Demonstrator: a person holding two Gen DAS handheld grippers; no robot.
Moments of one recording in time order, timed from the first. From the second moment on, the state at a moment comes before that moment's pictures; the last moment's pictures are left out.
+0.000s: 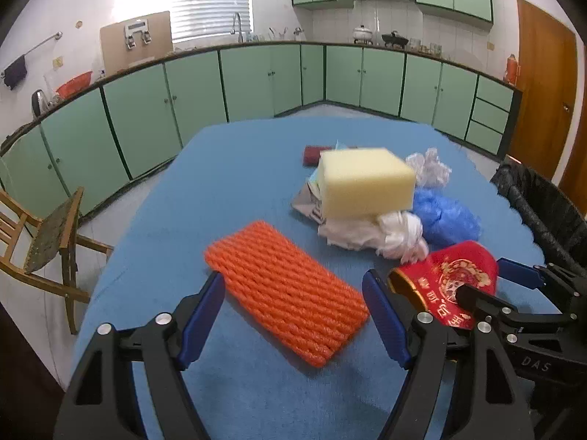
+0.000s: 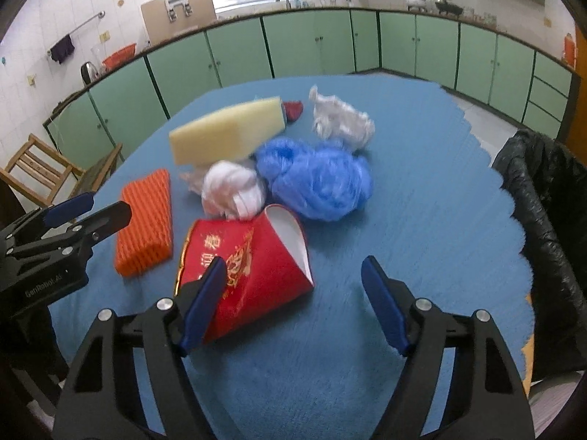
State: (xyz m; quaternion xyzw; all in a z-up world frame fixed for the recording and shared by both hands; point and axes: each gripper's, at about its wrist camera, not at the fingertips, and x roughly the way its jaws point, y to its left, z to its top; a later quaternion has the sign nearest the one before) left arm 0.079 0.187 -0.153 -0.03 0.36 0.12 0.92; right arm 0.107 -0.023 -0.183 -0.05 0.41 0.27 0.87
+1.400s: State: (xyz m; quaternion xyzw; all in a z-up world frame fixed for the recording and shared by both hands) left arm 0.076 0.160 -0.119 -0.06 0.36 0.03 0.93; right arm 0.088 -0.062 -0.113 -0.02 0.33 0.29 0.90
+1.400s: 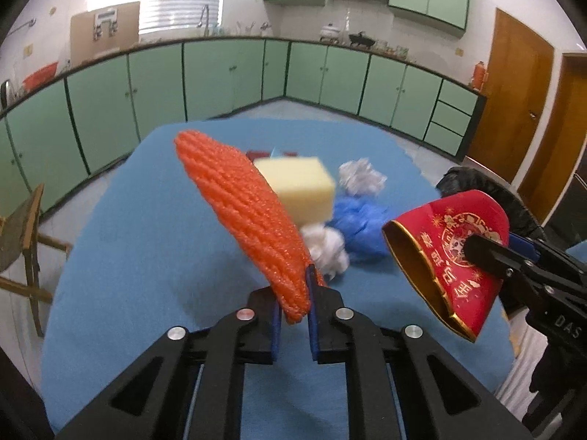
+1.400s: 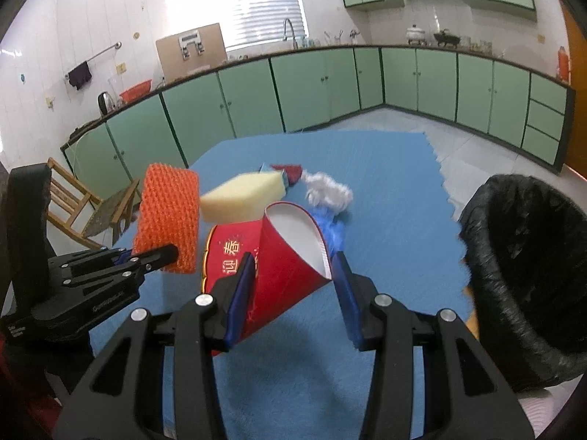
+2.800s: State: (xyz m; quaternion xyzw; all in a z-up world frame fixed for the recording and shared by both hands) left arm 0.159 -0.007 -0.023 -0.01 0.25 -0.16 0.95; right arm 0.106 -0.266 -0.022 0.03 0.21 0.11 0.97
